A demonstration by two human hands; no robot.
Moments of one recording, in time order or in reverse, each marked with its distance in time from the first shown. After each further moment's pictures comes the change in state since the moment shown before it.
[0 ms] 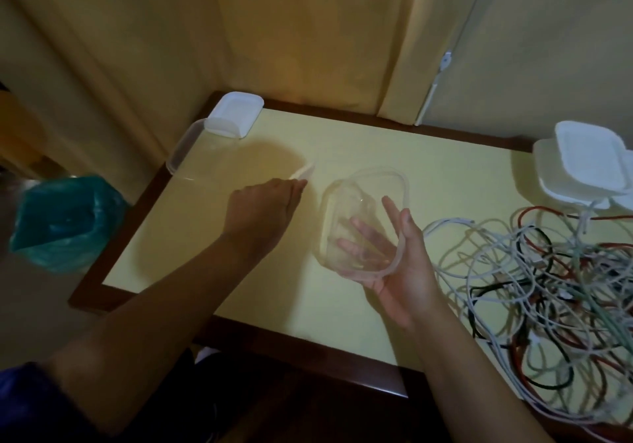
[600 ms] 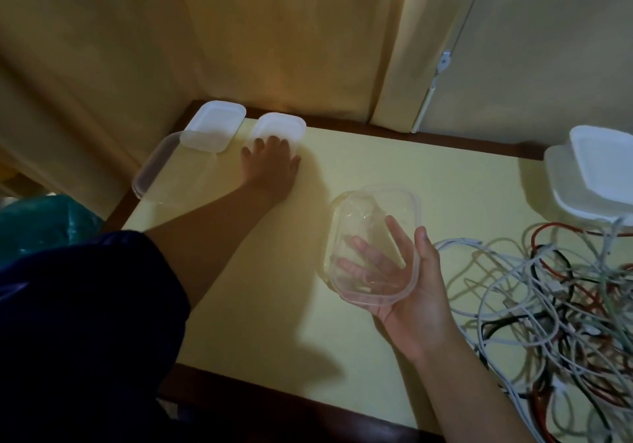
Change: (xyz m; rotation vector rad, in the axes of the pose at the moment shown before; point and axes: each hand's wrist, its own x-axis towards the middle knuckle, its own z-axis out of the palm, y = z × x) left_hand 0.121 -0.028 0.128 0.153 -0.432 -0.206; right_hand 0.028 -0.007 -0.028 0.063 0.019 0.044
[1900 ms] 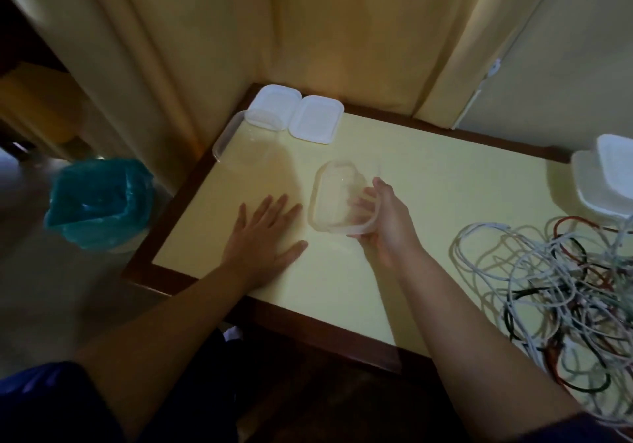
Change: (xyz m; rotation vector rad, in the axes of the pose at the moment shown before) left_hand -0.220 -0.107 0.003 -0.265 -0.142 0.160; right_hand 0.049 0.035 0.089 -0.568 0.276 -0.070
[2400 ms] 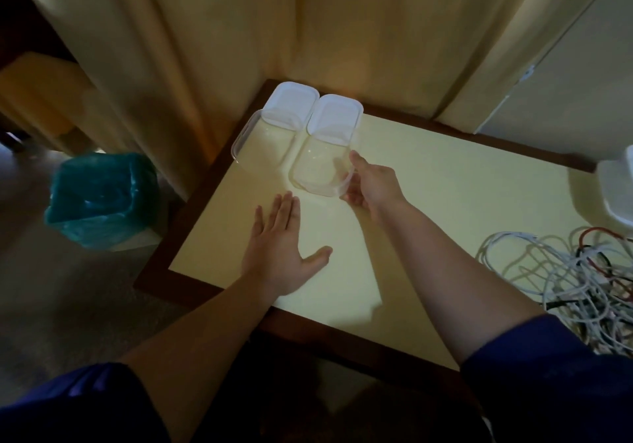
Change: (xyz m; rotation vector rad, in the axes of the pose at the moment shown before) left_hand 0.001 0.004 0.001 -0.028 0.060 -0.105; right_hand 0.078 -0.017 0.069 -0.258 0.059 -0.008
